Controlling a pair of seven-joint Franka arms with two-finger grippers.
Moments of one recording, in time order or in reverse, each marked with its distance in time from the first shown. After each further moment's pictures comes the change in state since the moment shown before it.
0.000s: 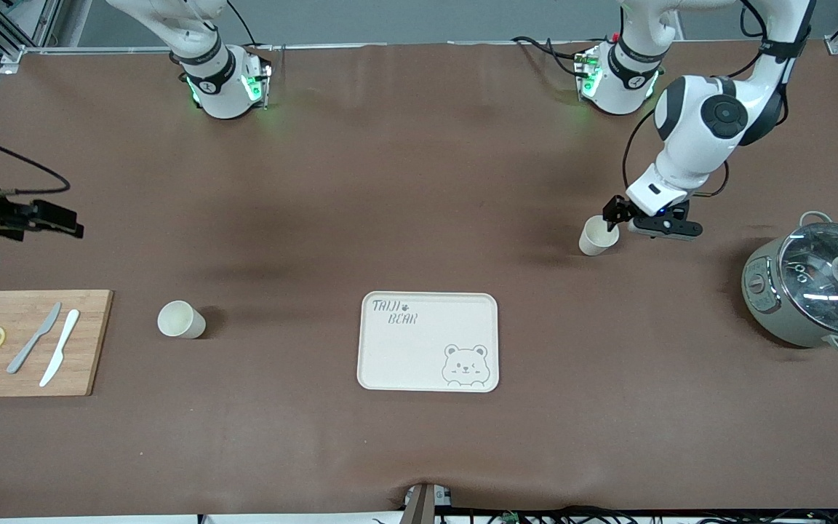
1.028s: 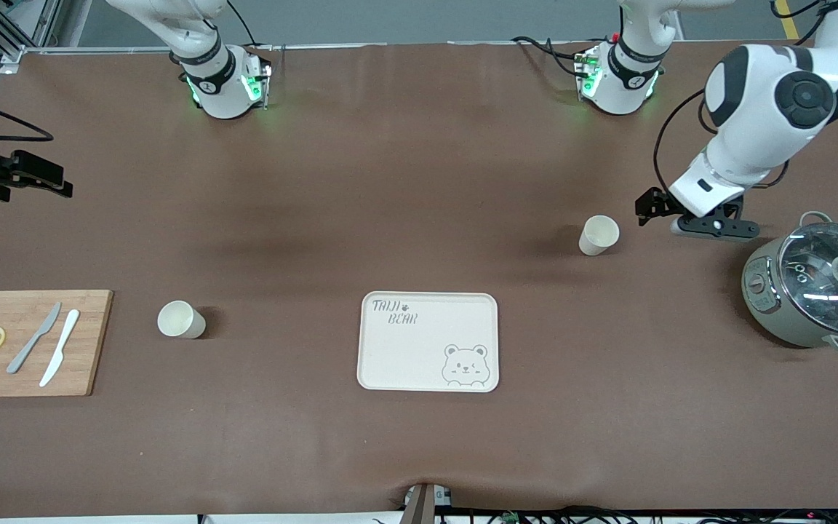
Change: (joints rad) left arm 0.003 -0.109 0.042 0.235 0.000 -0.421 0.000; right arm 0.005 -0.117 0.006 0.044 0.031 -0.182 0.000
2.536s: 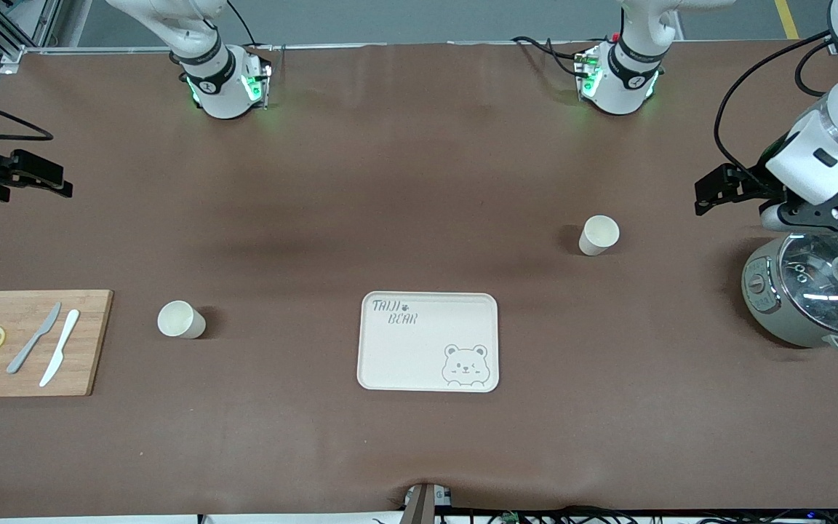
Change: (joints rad) left arm -0.008 0.183 0.012 0.799 0.000 -0.665 -0.073; right arm 0.000 0.000 0.001 0.004 0.001 0.001 0.000
